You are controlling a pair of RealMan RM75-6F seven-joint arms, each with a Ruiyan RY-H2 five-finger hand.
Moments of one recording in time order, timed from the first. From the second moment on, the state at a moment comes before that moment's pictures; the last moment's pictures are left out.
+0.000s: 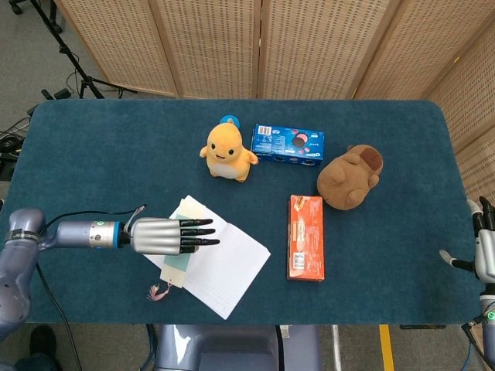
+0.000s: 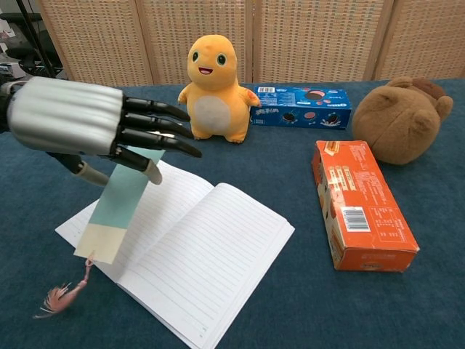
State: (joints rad) left arm -0.98 -1.67 0.25 -0.24 2.28 1.69 -0.40; right arm 0.16 -1.12 0.20 -1.53 -1.16 1.32 -0.04
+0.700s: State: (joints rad) left arm -1.06 -1.77 0.38 -0.15 2.24 1.58 -0.36; right arm 0.16 -1.12 0.21 -1.51 -1.13 1.30 -0.03
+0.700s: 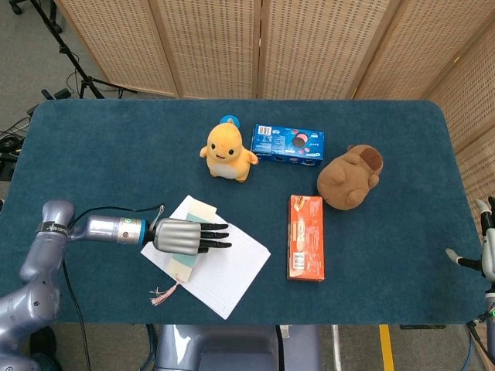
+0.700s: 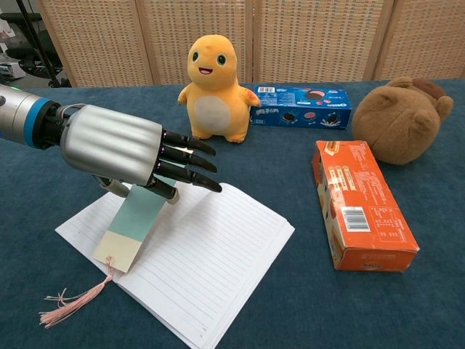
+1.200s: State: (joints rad) left arm -1.04 -1.79 0.37 -0.16 2.15 1.62 -0.35; right arm 0.16 -1.12 0.21 -1.51 -1.13 1.28 -0.03
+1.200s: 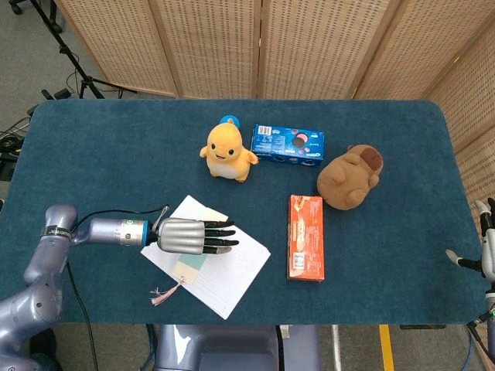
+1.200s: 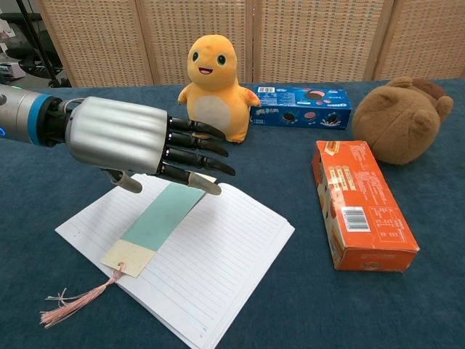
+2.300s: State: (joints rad) left arm -1.07 -1.16 0.36 -1.45 1.83 0.90 -0.67; right arm 0.17 -1.13 0.19 -1.53 -1.15 1.29 -0.08
